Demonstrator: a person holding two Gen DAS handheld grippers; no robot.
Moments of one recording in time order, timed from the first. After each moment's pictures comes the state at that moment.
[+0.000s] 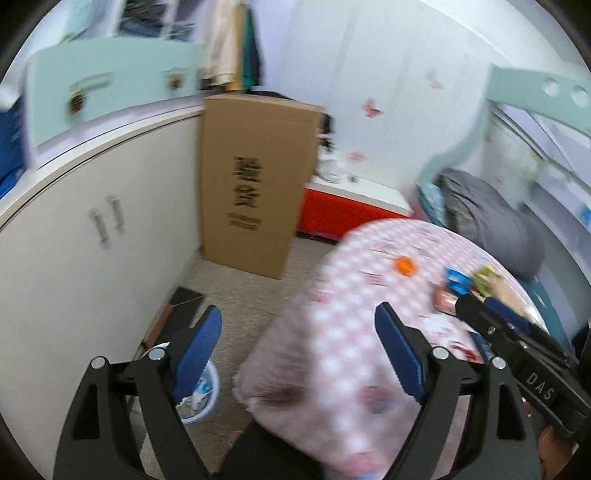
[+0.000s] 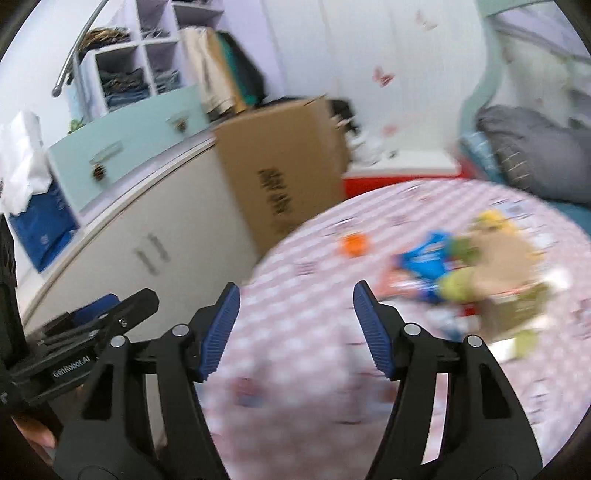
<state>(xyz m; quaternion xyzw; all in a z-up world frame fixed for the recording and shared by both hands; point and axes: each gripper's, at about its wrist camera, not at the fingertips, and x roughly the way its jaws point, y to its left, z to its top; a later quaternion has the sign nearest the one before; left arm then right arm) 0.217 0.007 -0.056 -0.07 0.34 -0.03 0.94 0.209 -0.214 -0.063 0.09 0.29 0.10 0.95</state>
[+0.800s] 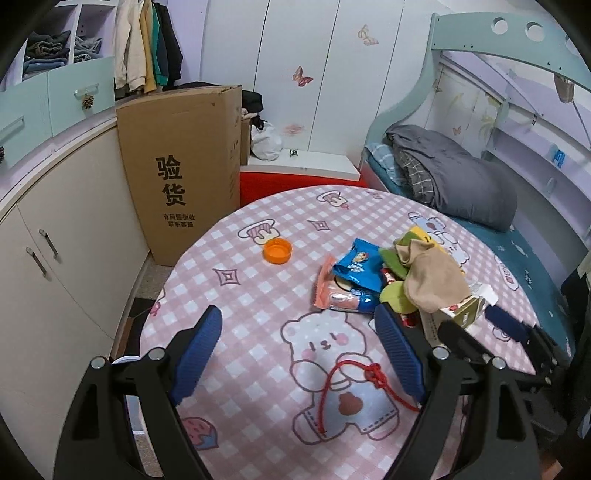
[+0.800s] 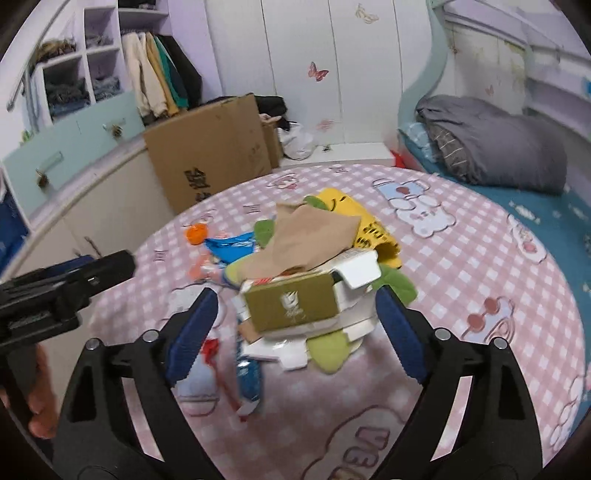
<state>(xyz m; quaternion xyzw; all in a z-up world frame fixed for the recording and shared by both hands) 0.255 -0.133 -0.067 -0.01 0.38 -0.10 0.92 0.219 -0.320 -0.098 0.06 0.32 0.02 0.94</state>
